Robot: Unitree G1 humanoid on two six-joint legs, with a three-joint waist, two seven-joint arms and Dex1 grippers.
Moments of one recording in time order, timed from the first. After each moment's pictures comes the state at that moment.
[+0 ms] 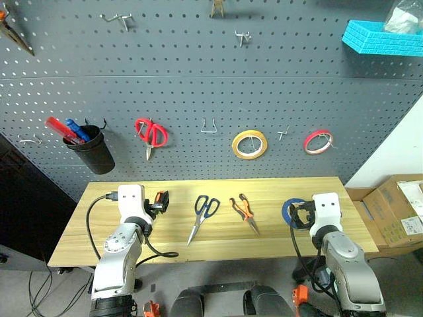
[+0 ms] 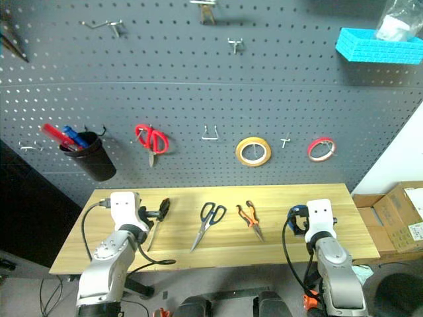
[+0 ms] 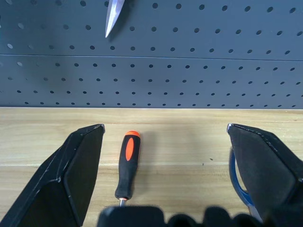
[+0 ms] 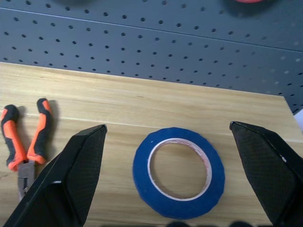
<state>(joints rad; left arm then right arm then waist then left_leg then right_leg) 0.00 0.21 0.21 -0.13 -0.18 0.43 -0.17 0.09 -0.18 -0.06 -0.31 -0.02 0.53 0.16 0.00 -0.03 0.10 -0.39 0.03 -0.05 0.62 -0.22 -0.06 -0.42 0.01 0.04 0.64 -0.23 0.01</state>
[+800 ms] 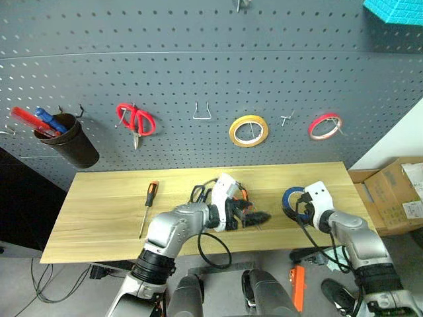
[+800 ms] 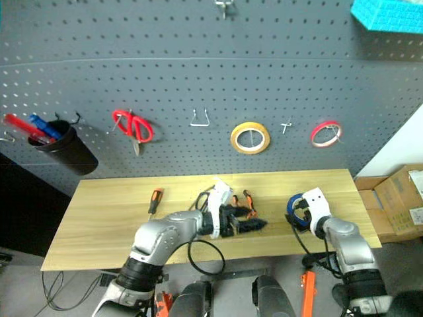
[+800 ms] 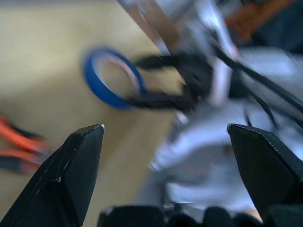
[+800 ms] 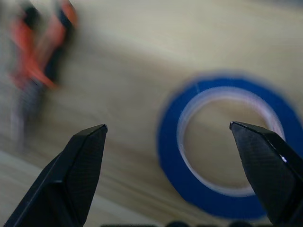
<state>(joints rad) -0.36 0.14 -0.32 -0.02 -0.48 0.93 -0.67 -0.27 -0.49 0.00 0.27 0.10 0.58 0.59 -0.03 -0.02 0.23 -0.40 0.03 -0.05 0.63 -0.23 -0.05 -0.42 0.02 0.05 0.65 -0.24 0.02</state>
